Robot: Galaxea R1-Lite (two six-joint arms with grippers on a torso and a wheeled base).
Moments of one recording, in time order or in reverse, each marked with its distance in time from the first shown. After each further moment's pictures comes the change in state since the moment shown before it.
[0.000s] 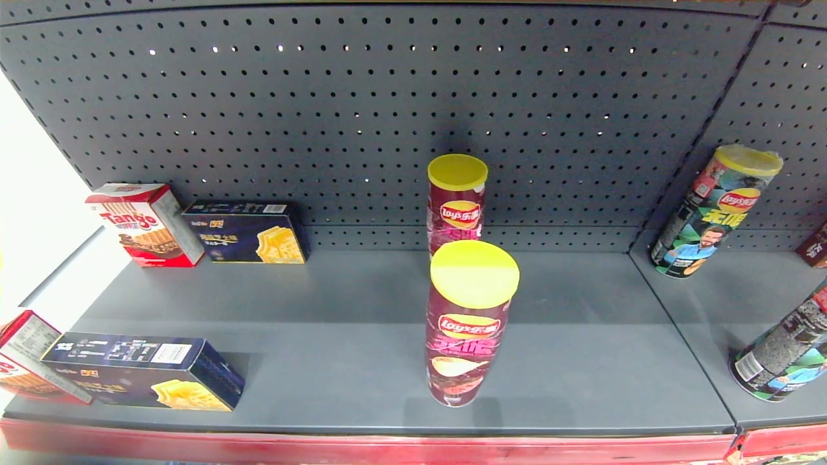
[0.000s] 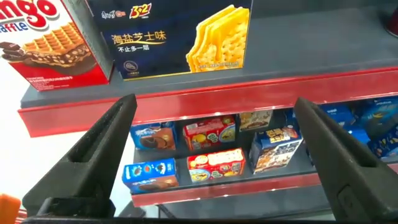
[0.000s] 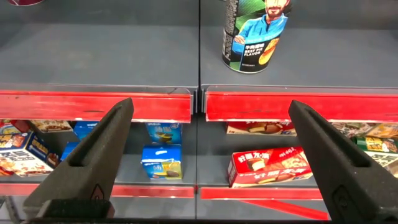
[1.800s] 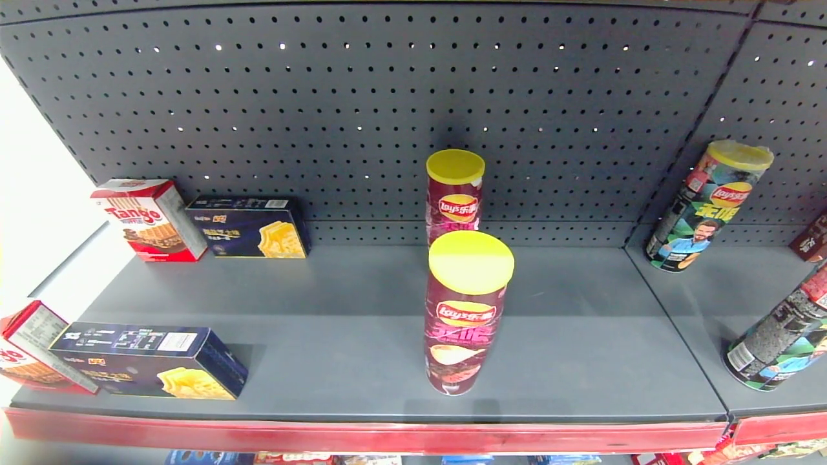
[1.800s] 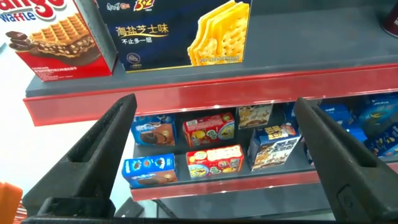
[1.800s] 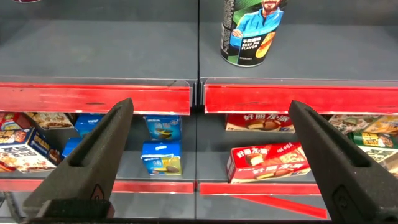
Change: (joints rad) left arm 0.001 0.000 0.002 -0.003 0.012 -0.014; right arm 0.000 0.000 0.000 -0.001 0.000 -0.001
